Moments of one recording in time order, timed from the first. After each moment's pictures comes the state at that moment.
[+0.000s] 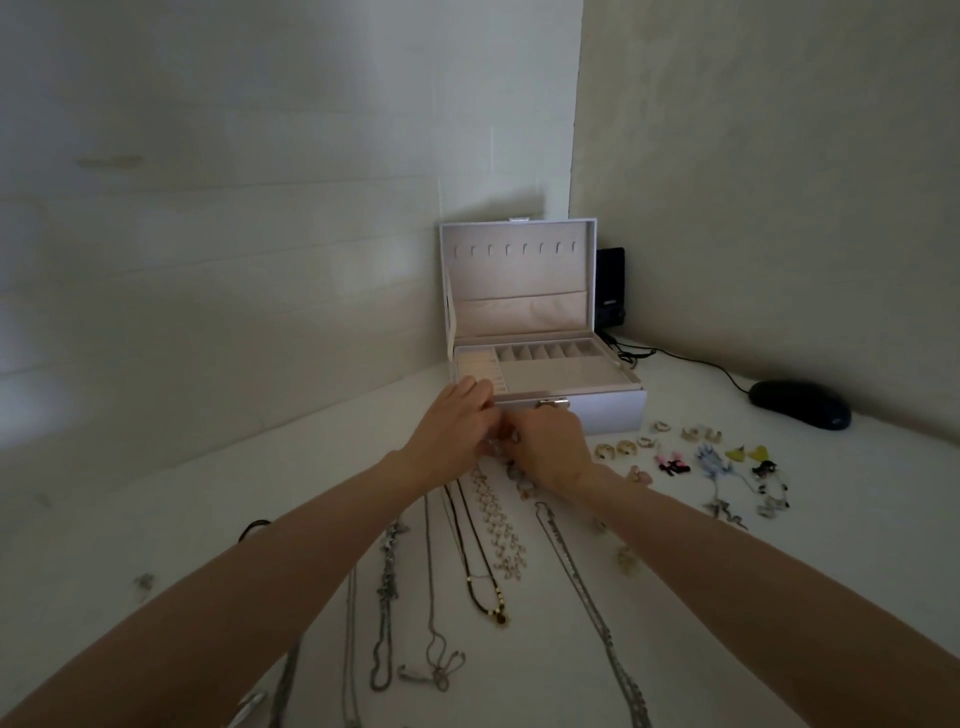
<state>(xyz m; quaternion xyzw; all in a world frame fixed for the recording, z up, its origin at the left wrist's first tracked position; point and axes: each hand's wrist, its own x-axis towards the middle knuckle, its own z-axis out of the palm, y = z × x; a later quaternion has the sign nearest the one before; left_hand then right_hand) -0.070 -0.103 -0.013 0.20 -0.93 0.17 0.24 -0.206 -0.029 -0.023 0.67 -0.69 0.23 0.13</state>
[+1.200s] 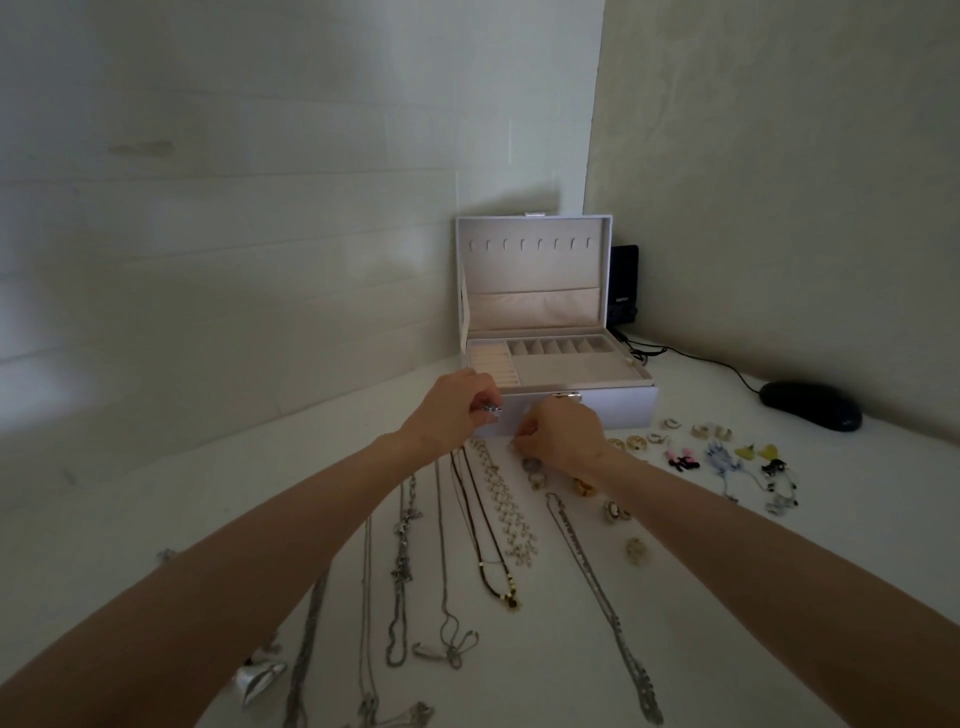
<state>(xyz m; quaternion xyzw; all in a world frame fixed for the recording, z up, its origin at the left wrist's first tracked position) -0.054 -0.099 0.003 0.28 -0.90 -0.15 0.30 -0.203 -0.023 -0.008 0.63 -0.76 0.17 0.00</state>
